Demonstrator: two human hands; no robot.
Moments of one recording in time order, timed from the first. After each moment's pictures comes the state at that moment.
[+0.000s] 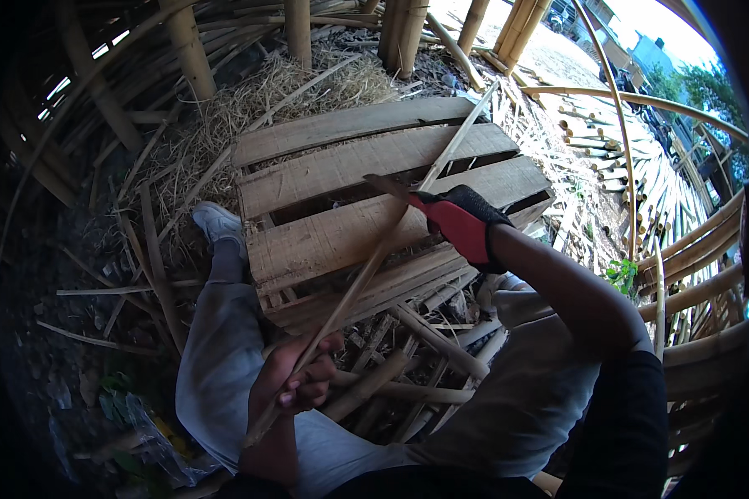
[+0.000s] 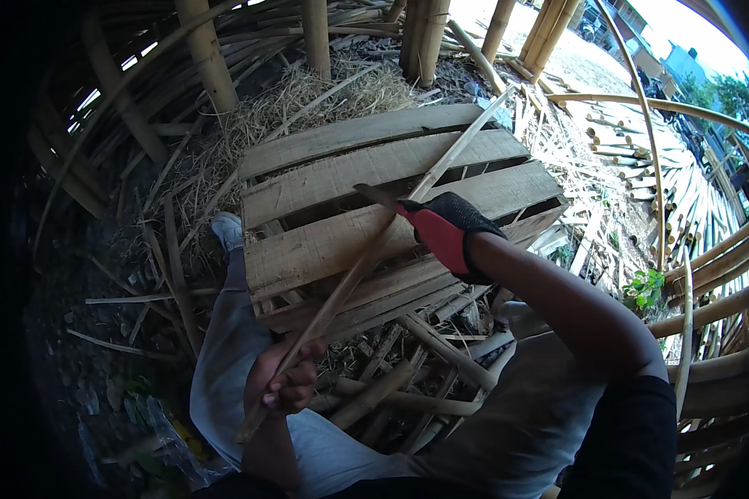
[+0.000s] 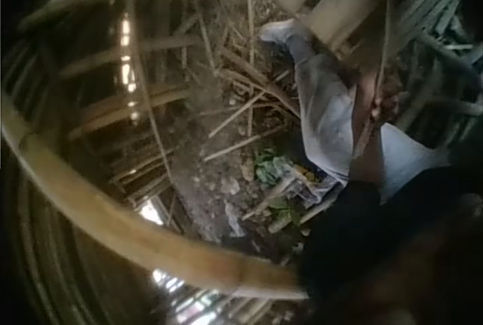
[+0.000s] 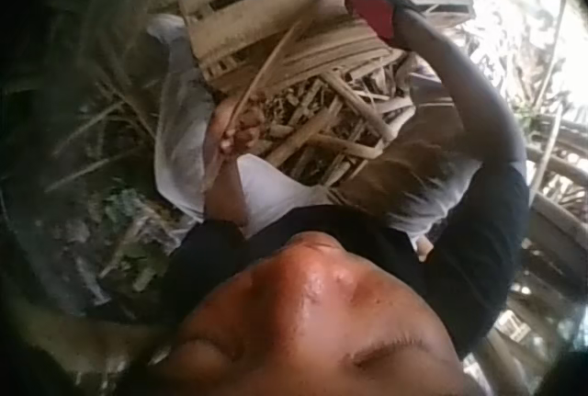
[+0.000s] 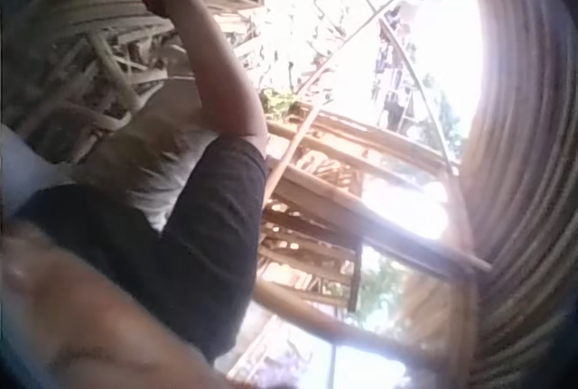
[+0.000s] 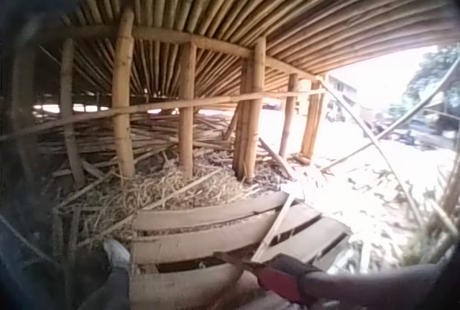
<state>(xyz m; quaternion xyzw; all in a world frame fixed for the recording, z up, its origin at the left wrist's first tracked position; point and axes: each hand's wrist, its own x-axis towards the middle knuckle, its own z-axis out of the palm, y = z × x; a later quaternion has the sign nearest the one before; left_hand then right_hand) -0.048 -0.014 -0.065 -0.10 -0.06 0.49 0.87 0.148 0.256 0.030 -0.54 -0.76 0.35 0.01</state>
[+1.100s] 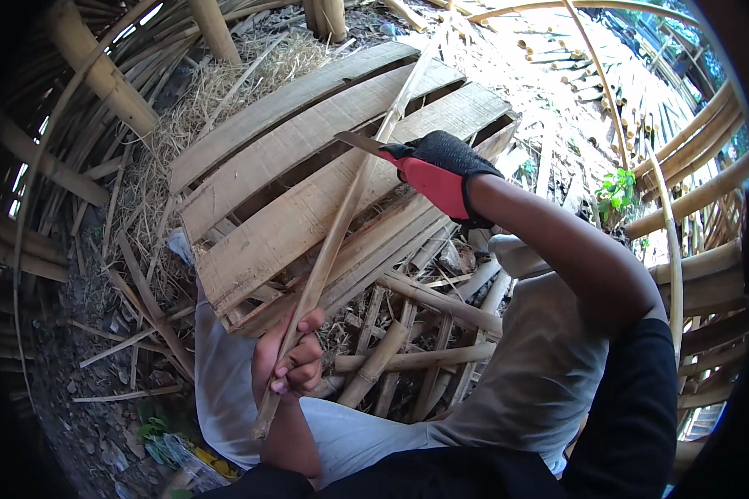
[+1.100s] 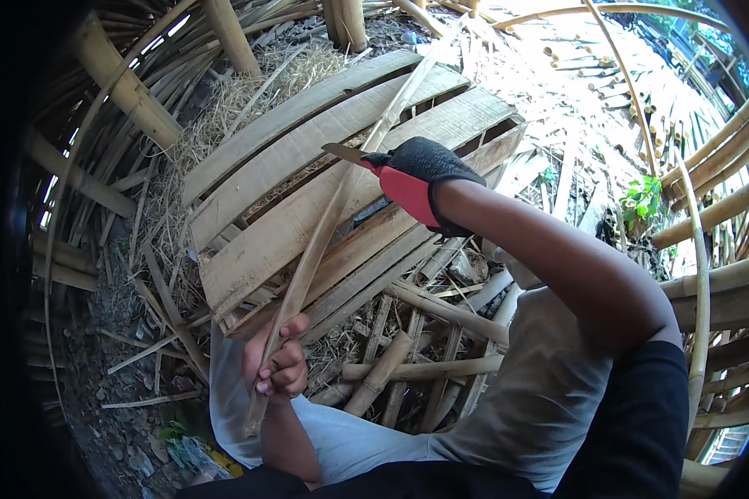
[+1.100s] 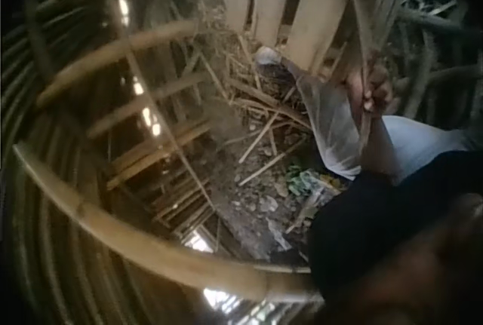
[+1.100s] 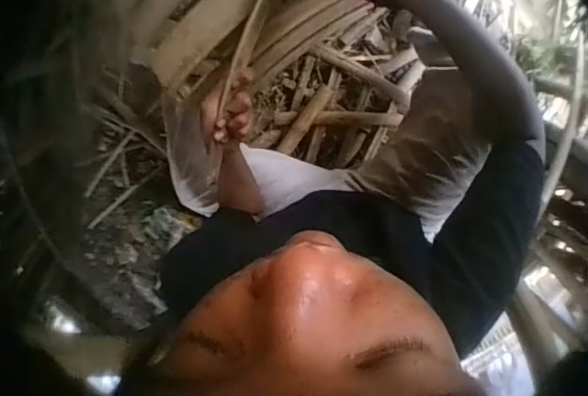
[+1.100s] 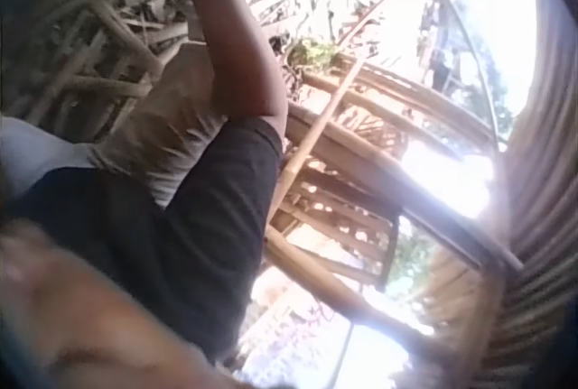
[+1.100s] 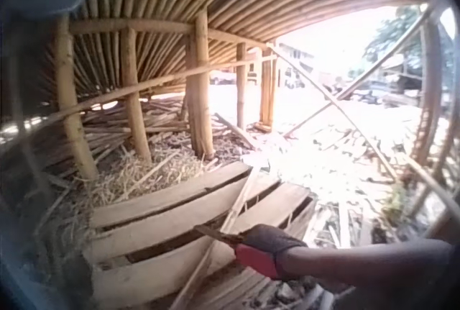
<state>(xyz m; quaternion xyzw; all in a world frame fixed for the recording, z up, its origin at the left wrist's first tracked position) -0.036 0.025 -0.061 -0.08 -0.01 0.47 0.88 0.189 0.264 0.037 -0.58 -0.74 0.33 0.04</state>
